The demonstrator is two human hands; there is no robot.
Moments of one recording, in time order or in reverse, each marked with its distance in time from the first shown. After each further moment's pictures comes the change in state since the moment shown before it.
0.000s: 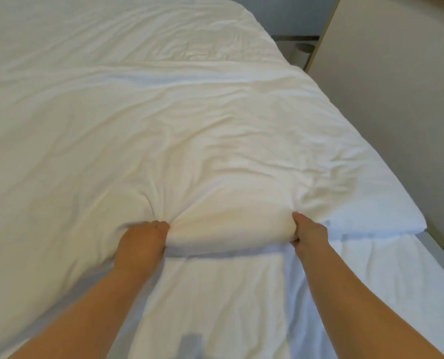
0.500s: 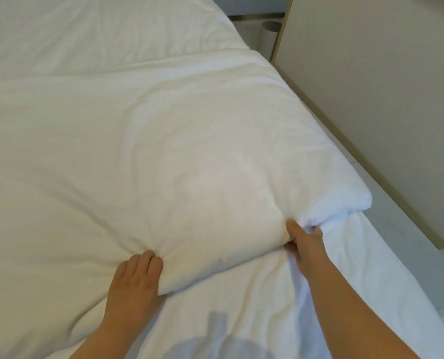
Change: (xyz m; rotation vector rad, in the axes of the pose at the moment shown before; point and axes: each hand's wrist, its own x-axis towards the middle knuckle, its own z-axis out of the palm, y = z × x) left_hand -0.031 0.093 0.020 -0.102 0.113 0.129; right_hand 0.051 -0.017 -0.103 -0.012 -0.114 0.026
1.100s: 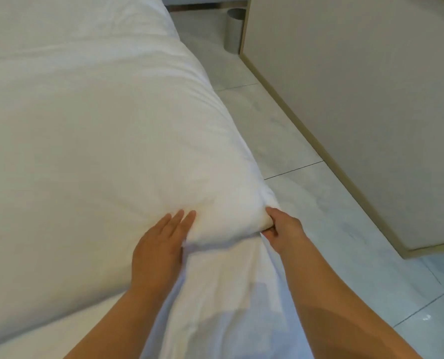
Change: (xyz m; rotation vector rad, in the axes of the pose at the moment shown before) left_hand 0.191 0.265 0.062 -0.138 0.124 0.003; right_hand 0.172 -0.125 -0.139 0.132 -0.006 0.154
